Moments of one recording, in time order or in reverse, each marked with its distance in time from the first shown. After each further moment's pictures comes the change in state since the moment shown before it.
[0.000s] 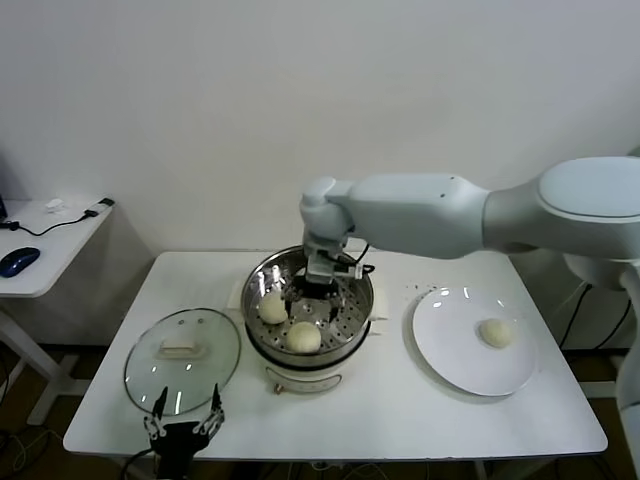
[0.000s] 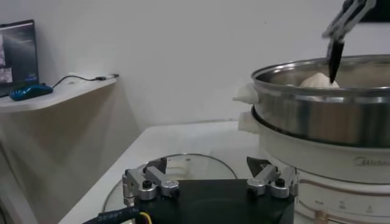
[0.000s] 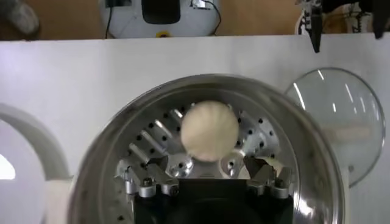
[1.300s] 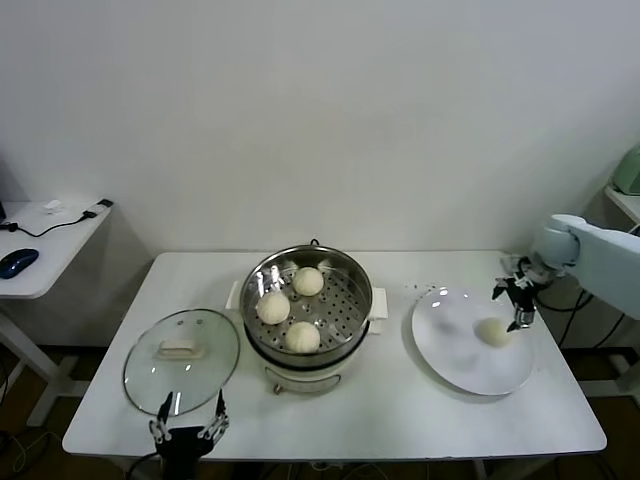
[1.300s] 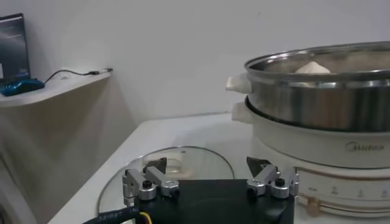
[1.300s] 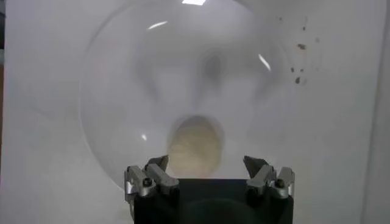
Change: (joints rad) left arm 0.002 -0.020 -0.004 0.025 0.028 0.001 0.021; right arm -0.395 -0.625 0.169 -0.252 -0.087 -0.544 0.073
